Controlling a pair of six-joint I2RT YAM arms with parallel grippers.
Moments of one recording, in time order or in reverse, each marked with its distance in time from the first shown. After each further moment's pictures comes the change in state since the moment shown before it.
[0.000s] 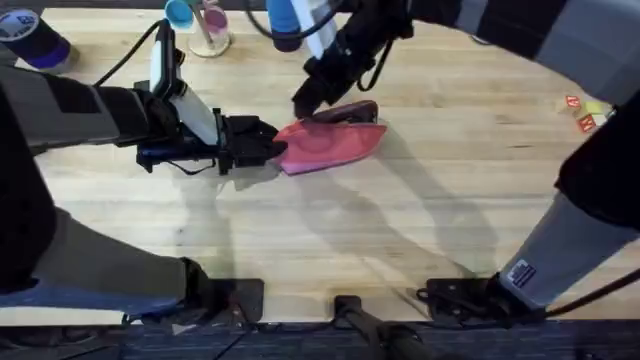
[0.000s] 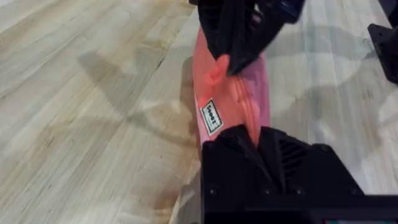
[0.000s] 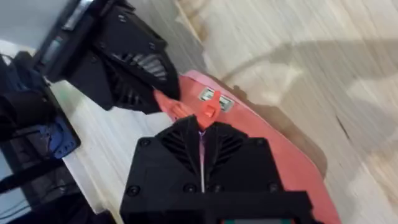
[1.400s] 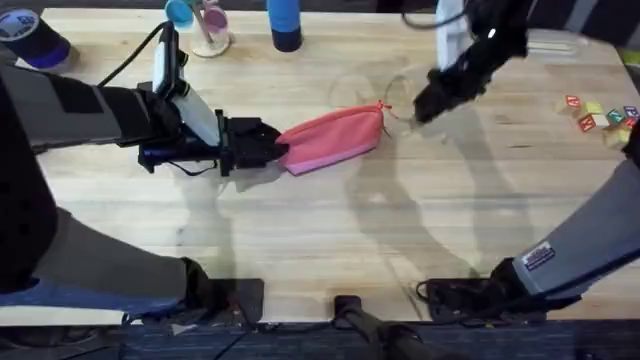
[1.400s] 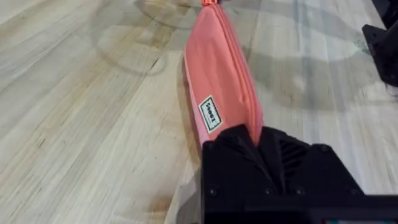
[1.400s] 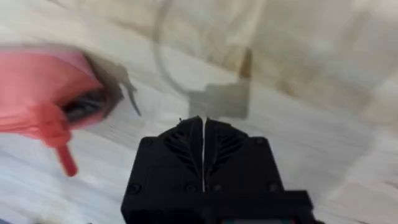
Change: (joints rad) left arm -0.009 0.002 -0.002 -0.011 0.000 0.000; right arm -0.521 -0.040 -0.293 0.021 0.250 -0.004
